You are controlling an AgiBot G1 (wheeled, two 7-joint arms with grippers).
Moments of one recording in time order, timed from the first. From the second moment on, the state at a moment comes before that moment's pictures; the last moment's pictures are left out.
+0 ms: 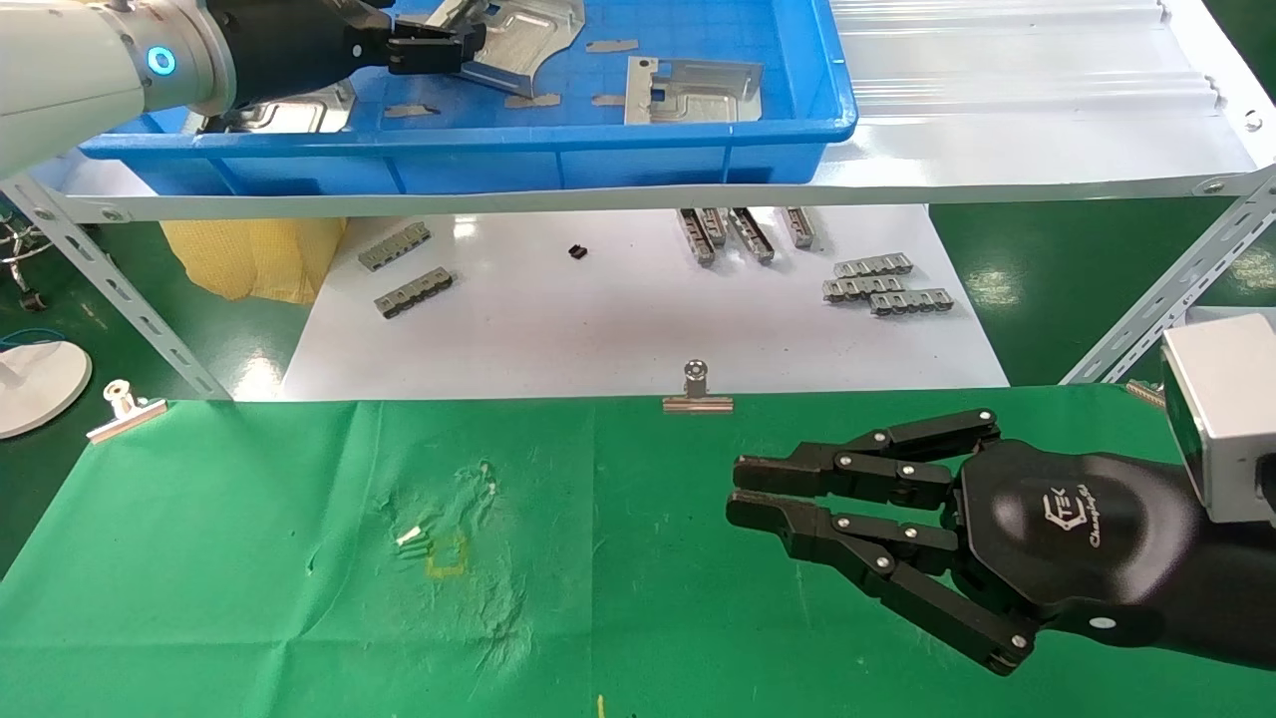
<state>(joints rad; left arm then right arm) -2.02 1.27 0.49 -0.02 1.32 0.80 0.04 1.08 -0.56 -0.39 1.23 -0.63 -1.43 0.12</state>
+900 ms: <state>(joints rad) -2.01 1.27 0.48 0.00 1.30 0.78 0.03 1.08 -0.56 -0.39 1.23 -0.63 -1.43 0.12</state>
